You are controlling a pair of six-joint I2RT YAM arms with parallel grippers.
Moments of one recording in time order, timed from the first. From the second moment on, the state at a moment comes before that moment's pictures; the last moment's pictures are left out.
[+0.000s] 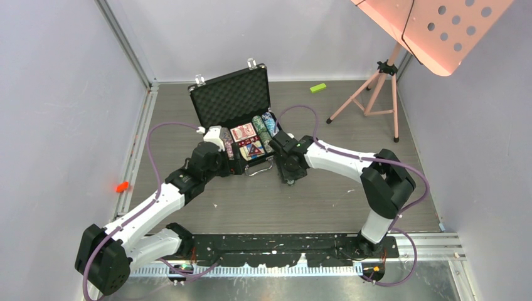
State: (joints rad) left arm -0.57 1.00 0.62 -0.18 -0.10 -0.51; right arm 0.82 1.73 1.18 -0.72 0.15 0.49
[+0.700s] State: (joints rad) left arm -0.57 1.00 0.62 -0.18 -0.10 -0.52; right arm 0.80 1.92 1.31 -0.69 0.15 0.45
